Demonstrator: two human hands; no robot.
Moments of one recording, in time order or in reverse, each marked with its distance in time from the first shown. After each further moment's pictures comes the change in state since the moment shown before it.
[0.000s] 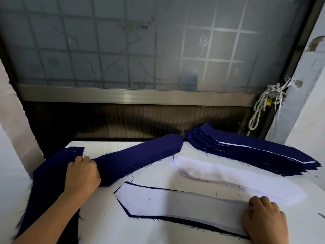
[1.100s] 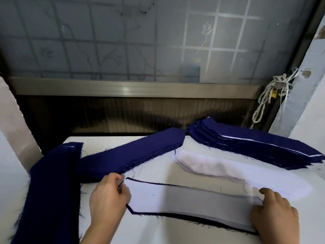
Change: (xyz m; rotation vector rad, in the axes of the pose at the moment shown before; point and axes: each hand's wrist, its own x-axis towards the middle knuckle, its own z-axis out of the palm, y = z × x) left_hand -0.071 0.074 0.018 -0.659 0.110 -0.237; right_hand 0.000 -0.002 0.006 0.275 0.104 0.140
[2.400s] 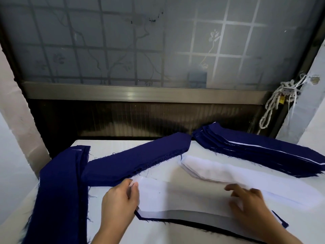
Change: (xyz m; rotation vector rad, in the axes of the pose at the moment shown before) left_hand 0.000 -0.001 -0.001 -0.132 -0.050 0.154; right_hand 0.015 -0.038 0.000 0.198 -0.351 -0.590
